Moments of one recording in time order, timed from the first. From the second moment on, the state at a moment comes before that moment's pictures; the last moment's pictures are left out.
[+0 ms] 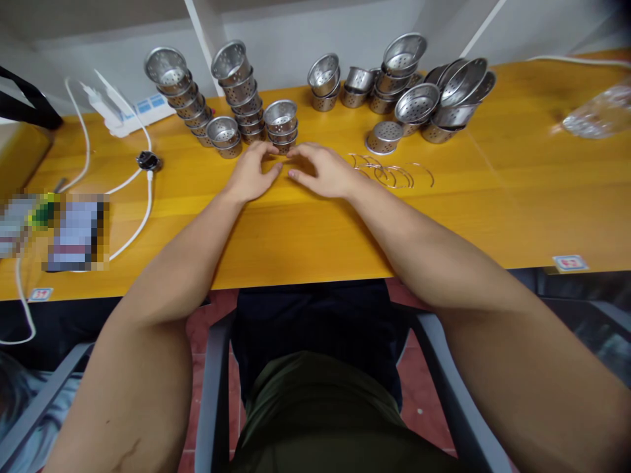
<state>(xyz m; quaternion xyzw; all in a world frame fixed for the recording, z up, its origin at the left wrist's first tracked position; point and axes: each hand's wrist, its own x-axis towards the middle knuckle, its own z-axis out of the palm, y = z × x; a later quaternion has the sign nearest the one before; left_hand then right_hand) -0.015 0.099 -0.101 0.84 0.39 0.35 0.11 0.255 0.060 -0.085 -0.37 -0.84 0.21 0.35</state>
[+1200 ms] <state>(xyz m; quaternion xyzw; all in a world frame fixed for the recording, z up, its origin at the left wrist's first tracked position) -0.018 0.088 -0.084 0.83 0.38 0.40 0.13 0.327 0.060 -0.039 -0.45 -0.75 0.07 0.49</state>
